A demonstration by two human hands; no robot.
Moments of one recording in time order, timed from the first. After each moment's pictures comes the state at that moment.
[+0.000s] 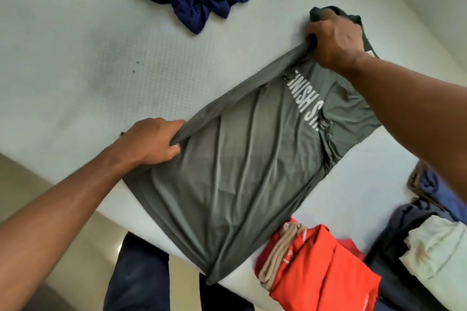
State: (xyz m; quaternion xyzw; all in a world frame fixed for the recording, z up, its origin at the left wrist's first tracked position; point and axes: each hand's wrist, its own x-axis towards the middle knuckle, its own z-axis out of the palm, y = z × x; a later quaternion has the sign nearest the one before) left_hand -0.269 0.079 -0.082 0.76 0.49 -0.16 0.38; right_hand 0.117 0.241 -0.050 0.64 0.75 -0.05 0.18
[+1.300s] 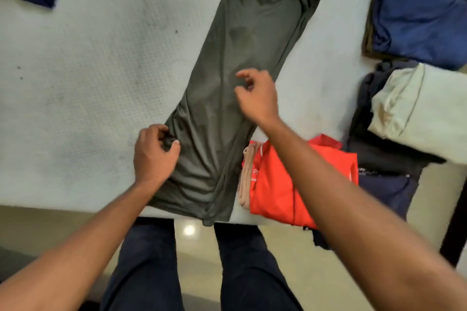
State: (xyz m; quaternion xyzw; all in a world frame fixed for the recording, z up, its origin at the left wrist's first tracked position) left_hand -0.152 -0.062 -0.090 0.63 0.66 -0.02 0.40; right_hand 0.106 -0.067 -0.082 0.85 0.30 -0.36 -0.23
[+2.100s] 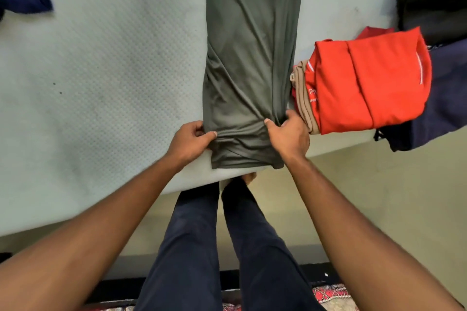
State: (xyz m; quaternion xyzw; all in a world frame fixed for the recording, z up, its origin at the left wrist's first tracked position) left_hand -0.233 -0.036 -0.088 0.61 0.48 -0.25 0.58; right_hand -0.088 -0.215 -0.098 0.94 -0.04 -0.33 -0.10
